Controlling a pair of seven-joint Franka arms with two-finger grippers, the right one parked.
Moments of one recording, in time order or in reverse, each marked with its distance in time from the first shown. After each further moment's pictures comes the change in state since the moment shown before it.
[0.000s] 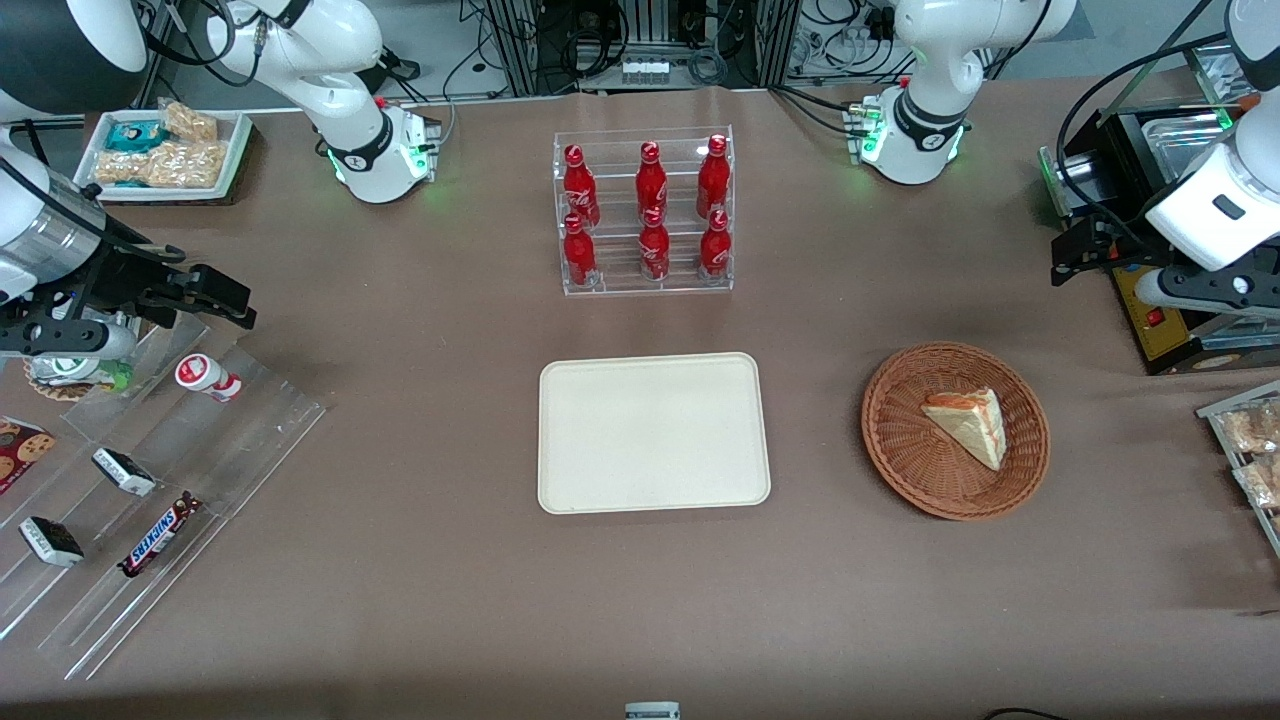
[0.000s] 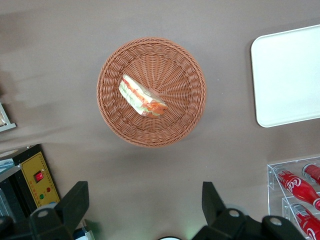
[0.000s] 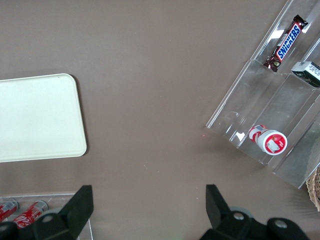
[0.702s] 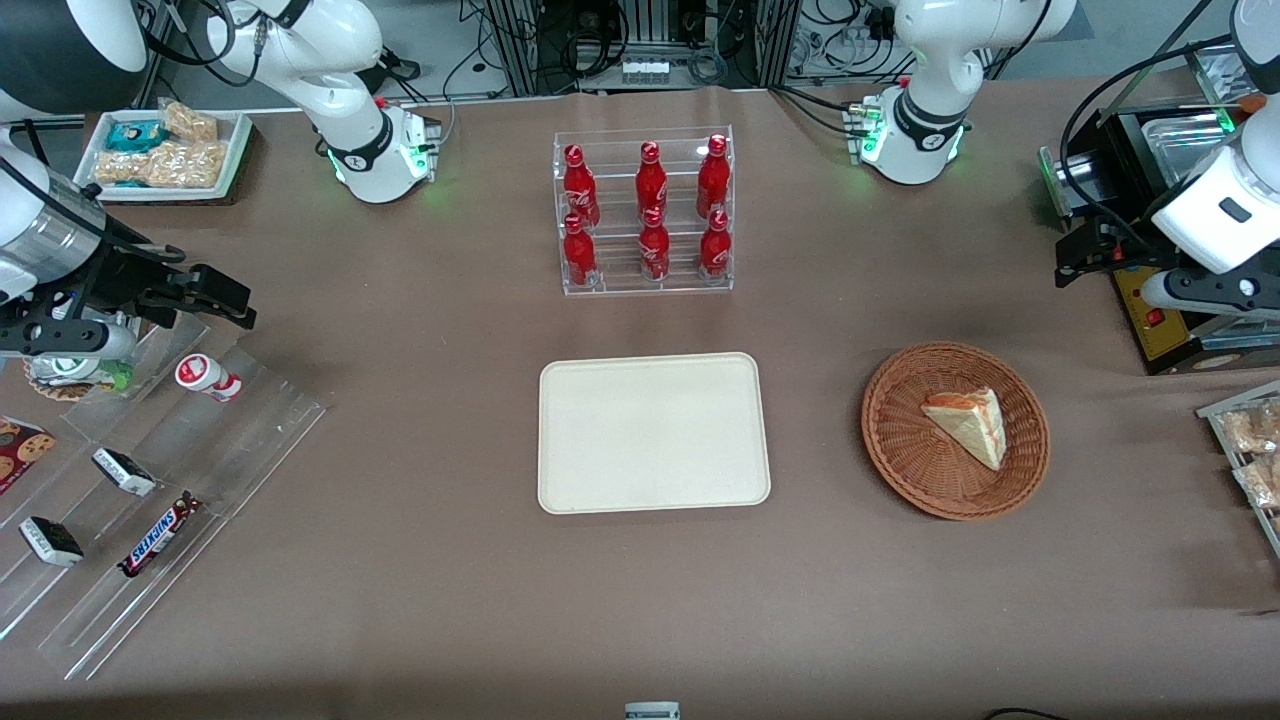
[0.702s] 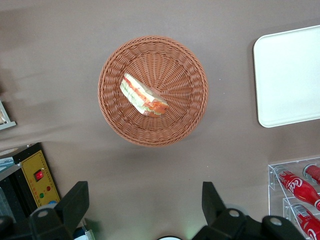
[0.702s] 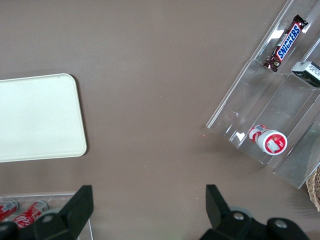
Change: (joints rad) arm 0.003 0.007 0.005 -0.003 0.000 -0.001 0.000
